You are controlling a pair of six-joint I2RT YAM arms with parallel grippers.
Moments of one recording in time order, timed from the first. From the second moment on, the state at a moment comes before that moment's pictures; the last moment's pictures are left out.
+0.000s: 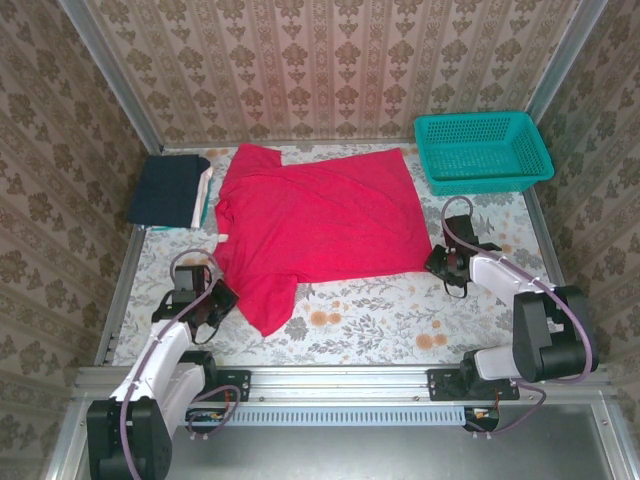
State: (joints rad) left arm -0.05 0.82 0.29 -0.47 0.29 -0.84; right arm 0.09 1.38 0.66 -0.44 0.00 0.68
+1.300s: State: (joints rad) left arm -0.04 0.84 0.30 -0.46 0.29 -0.83; right arm 0.09 1.49 0.71 -0.38 -0.04 0.66
